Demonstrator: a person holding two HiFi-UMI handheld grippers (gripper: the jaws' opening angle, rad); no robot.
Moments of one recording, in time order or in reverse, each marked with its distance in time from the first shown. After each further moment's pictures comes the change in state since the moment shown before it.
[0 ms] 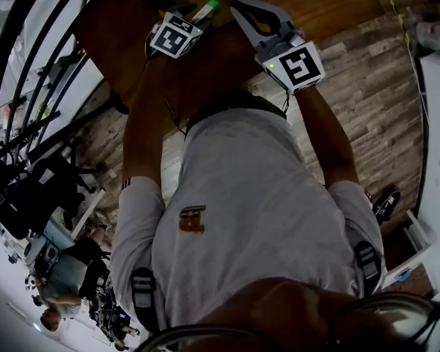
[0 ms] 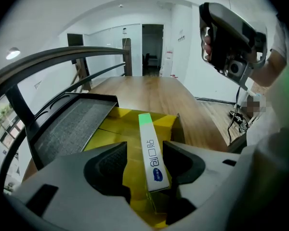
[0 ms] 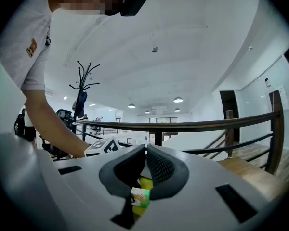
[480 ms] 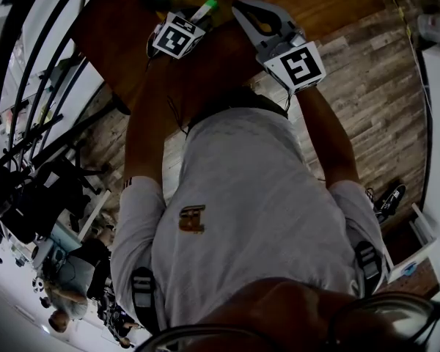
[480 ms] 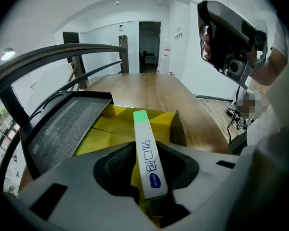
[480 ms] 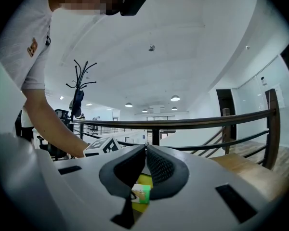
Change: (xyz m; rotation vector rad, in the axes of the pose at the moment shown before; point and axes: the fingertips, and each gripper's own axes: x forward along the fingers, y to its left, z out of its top) left arm 0.018 -0.007 0.000 0.028 0.025 -0.028; right arm -0.007 -0.010 -0.018 0.031 0.033 -0.040
